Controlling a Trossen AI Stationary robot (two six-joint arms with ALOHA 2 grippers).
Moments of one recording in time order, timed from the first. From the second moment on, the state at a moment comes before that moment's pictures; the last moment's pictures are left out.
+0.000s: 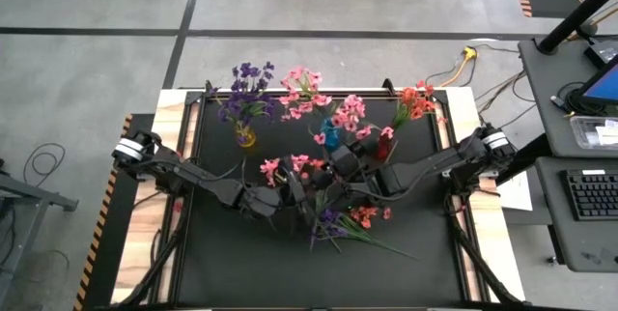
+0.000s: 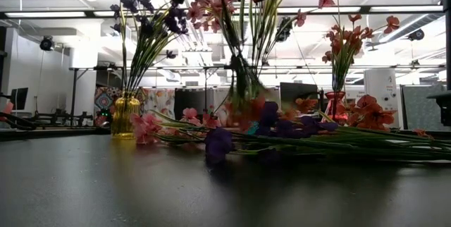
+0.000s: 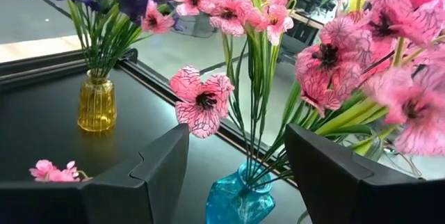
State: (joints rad) left arm -0.36 1.63 0.96 0.49 -0.76 0.13; right arm 0.29 1.72 1.42 -0.48 1.26 0.49
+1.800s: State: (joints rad) left arm -0.45 1.68 0.97 0.43 -0.86 0.20; right arm 0.29 1.72 1.42 -0.47 1.28 0.44
